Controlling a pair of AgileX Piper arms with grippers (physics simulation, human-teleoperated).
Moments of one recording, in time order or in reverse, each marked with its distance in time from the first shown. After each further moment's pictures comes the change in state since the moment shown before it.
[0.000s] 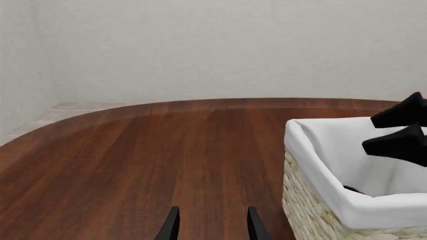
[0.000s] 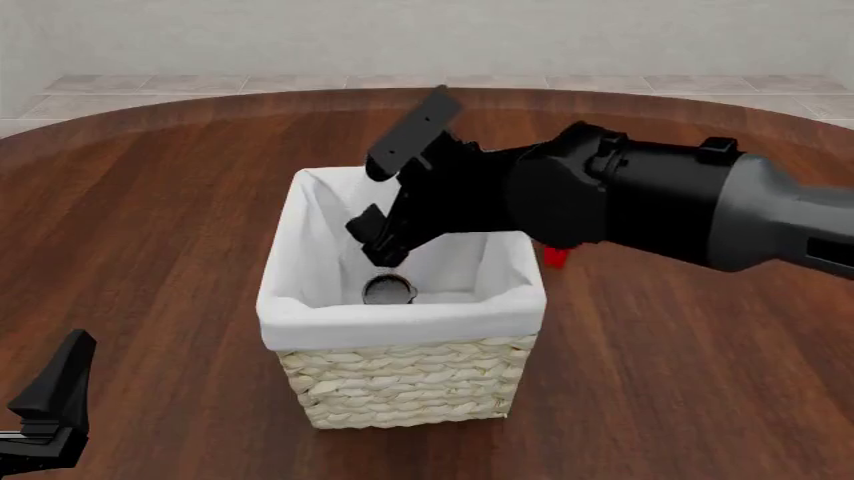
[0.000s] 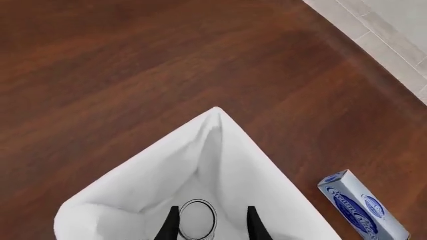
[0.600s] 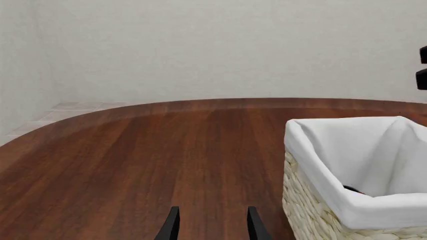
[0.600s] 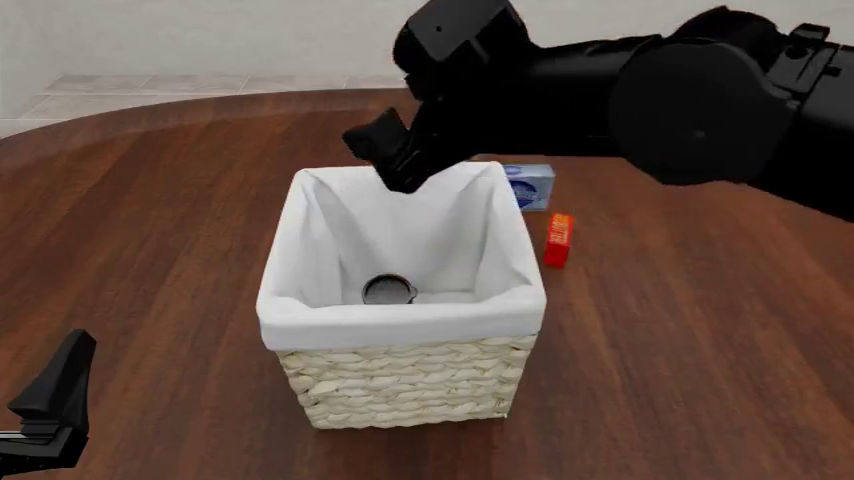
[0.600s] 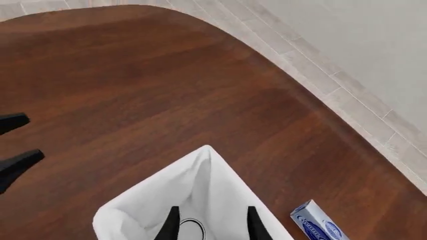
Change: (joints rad) left arm 0.000 0.000 0.000 0.000 0.000; right arm 0.023 -0.188 -0.090 0.081 -0.031
